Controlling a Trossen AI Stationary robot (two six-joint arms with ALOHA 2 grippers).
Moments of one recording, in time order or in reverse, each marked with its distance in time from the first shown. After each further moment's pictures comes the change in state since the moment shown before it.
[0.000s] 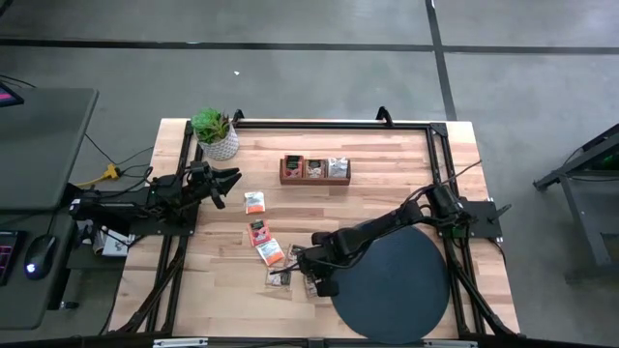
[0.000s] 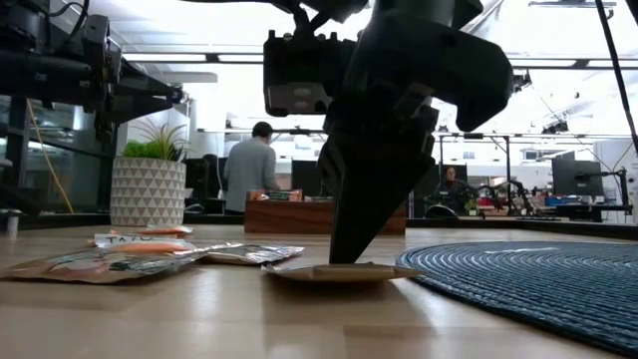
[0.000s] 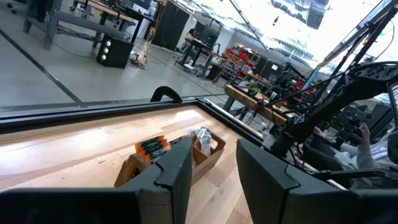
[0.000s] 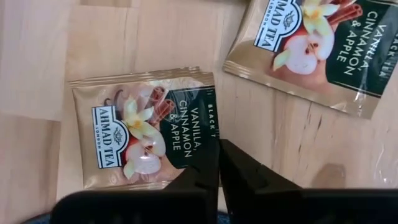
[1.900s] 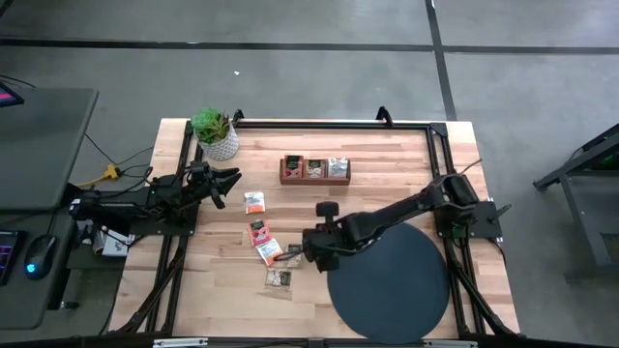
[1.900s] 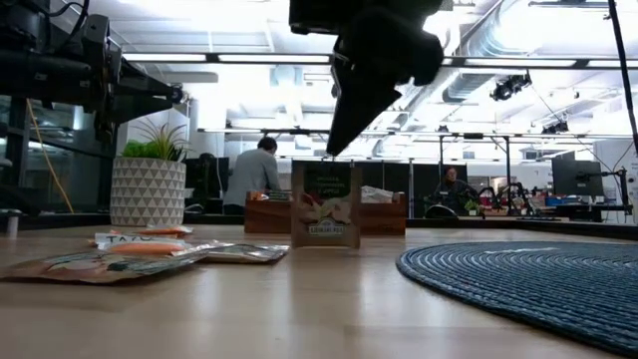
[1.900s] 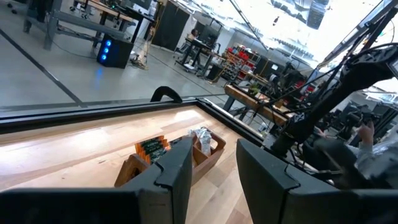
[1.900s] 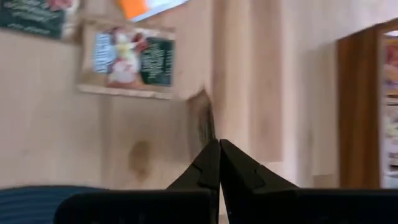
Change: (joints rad) left arm 0.000 0.000 0.000 0.000 0.001 0.000; right arm -0.031 -0.221 0.054 -0.176 0.433 -0.086
